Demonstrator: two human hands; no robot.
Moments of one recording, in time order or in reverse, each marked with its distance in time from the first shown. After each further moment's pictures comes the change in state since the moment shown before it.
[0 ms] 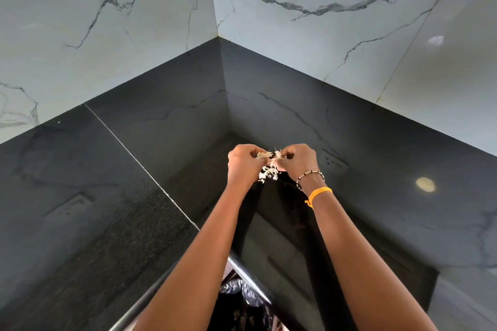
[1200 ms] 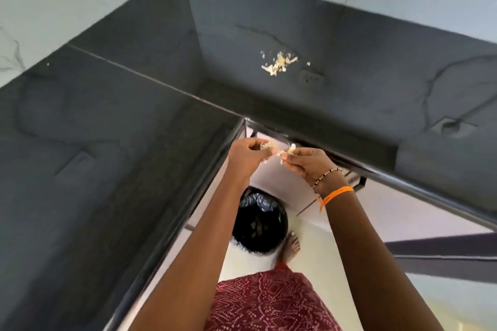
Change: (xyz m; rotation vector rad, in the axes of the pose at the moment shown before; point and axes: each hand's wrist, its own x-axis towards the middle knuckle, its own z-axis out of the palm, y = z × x) left_hand -0.185 -0.130 -0.101 -0.272 -0.407 -0.098; right_hand -0.268 0.033 0.103 0.947 -0.008 0.430
